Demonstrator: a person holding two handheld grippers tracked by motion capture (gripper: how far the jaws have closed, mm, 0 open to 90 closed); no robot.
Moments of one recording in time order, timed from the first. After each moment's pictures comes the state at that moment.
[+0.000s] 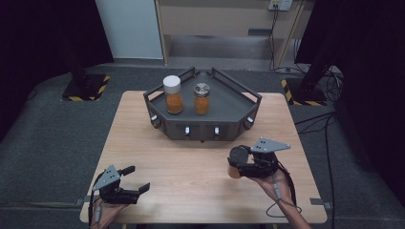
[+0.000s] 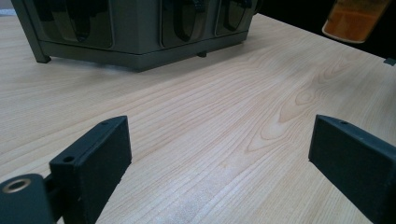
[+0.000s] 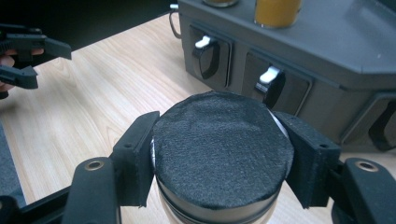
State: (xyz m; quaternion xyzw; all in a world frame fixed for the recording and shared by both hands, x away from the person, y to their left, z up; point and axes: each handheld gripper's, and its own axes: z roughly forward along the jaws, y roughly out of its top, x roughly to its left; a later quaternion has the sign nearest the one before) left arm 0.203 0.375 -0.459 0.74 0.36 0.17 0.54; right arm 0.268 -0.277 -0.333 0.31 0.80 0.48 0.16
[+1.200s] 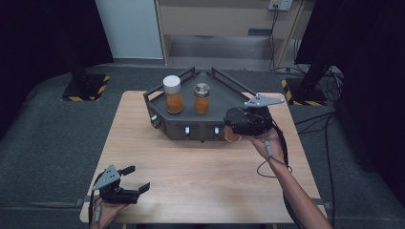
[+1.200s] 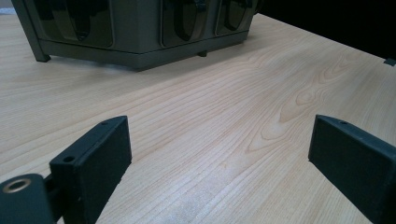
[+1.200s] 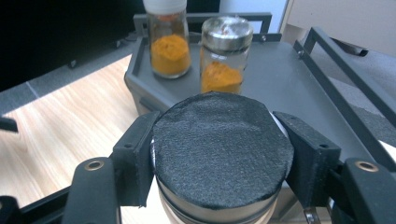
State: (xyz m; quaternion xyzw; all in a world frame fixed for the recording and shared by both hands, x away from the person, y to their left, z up) left arm 0.204 0.375 -0.459 0.74 0.36 0.17 0.54; right arm 0.334 -0.245 -0.264 0.34 0.78 0.48 0.21
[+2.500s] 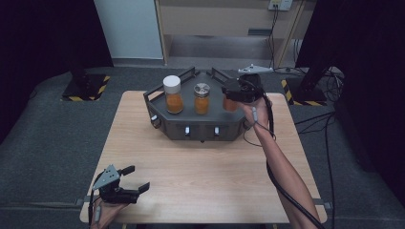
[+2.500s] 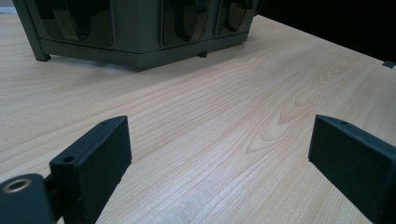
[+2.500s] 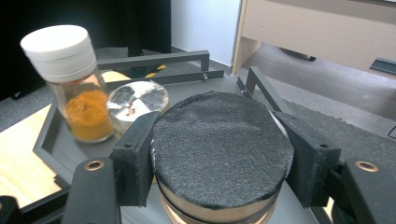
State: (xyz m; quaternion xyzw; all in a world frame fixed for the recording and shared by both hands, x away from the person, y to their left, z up) left arm 0.205 0.377 -0.460 0.74 0.36 0.17 0.55; right arm 0.409 -0.212 -0.252 0.39 0.75 0.47 0.26
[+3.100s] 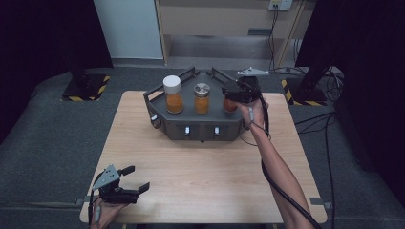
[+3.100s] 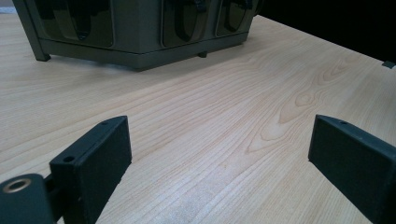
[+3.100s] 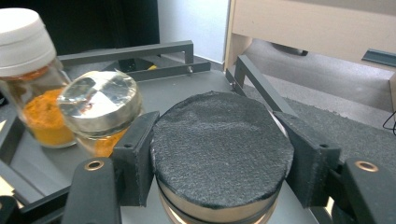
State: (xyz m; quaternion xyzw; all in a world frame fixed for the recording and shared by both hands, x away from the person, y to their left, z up) left arm 0.204 0.377 -0.460 0.74 0.36 0.17 0.55; right arm 0.428 -0.208 -0.280 0.41 0.74 0.46 0.27
